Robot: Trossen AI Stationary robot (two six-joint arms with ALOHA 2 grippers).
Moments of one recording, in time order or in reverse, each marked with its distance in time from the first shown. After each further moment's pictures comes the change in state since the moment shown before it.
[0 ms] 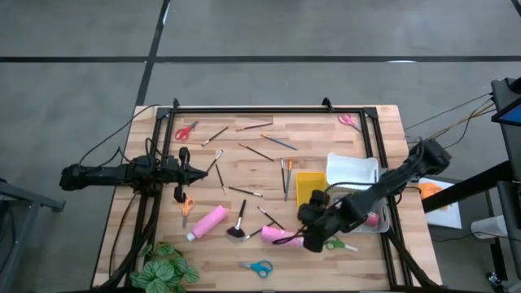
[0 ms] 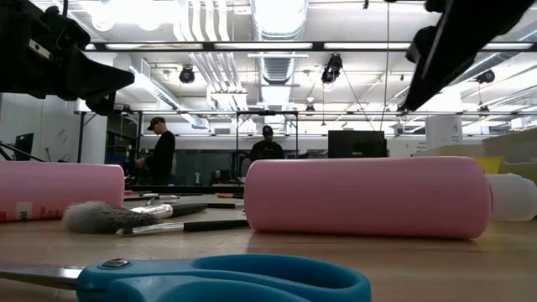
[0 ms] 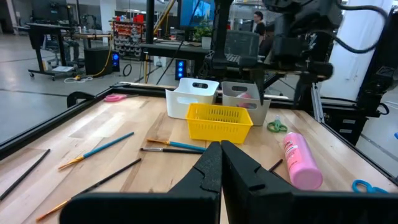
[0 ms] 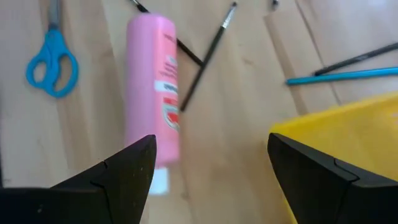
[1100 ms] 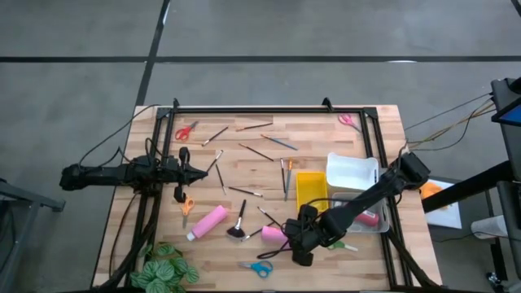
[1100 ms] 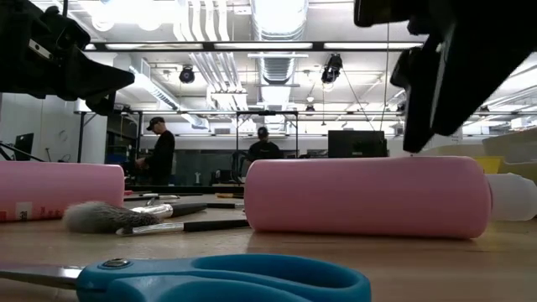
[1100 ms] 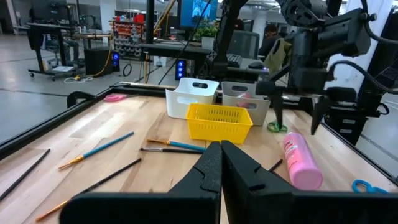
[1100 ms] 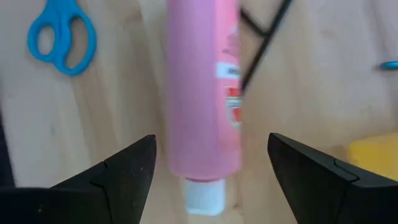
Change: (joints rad) left arm 0.000 0.000 0.000 0.000 0.000 0.000; right arm 0.001 0.246 0.161 -0.017 -0.149 0.006
